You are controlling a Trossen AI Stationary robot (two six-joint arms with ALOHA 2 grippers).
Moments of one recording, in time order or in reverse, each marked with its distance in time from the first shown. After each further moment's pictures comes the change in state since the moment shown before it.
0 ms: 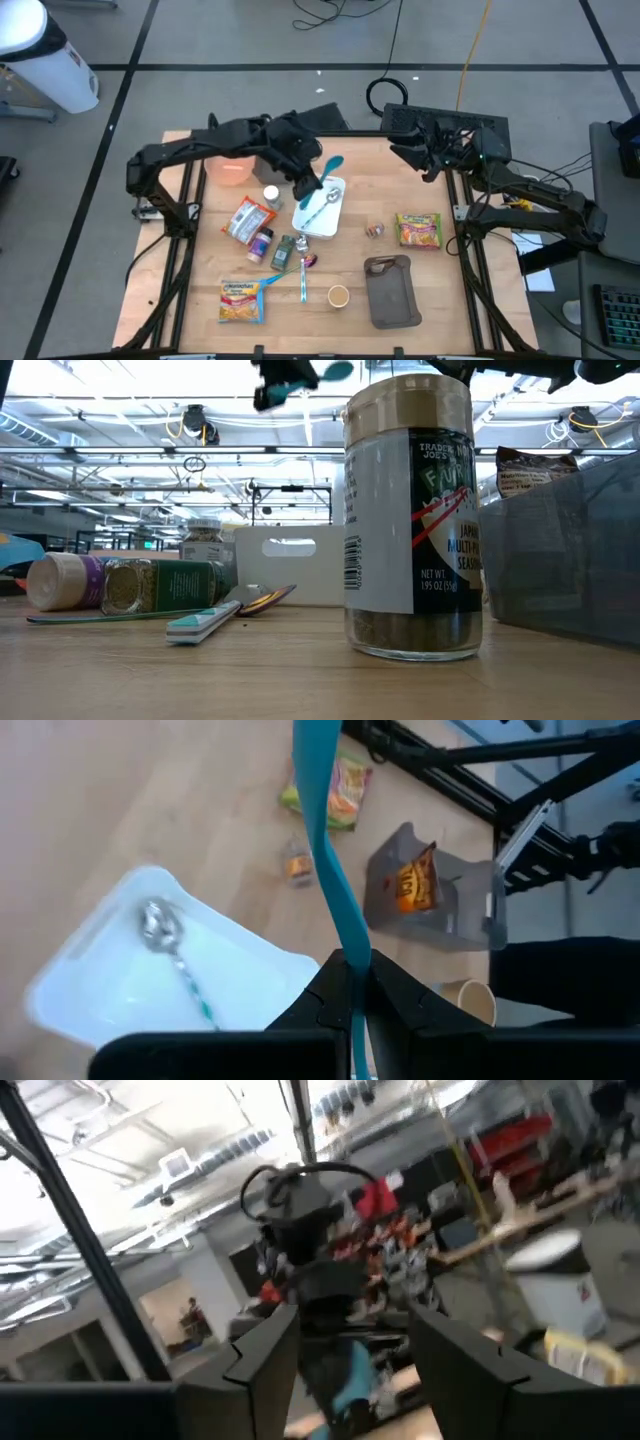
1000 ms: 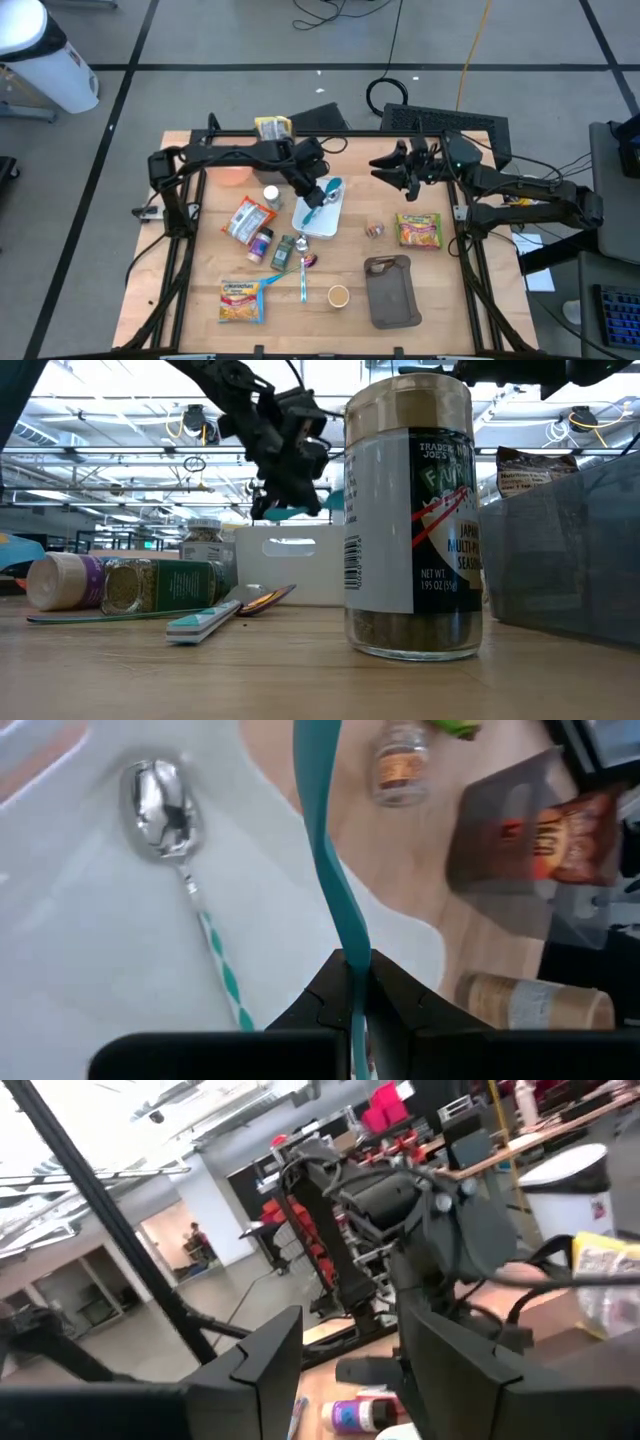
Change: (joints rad) left arm 0.085 0.173 -0.373 0.320 0.167 -0.085; right arm 0.167 0.096 -0.001 -0.106 0.056 -0.095
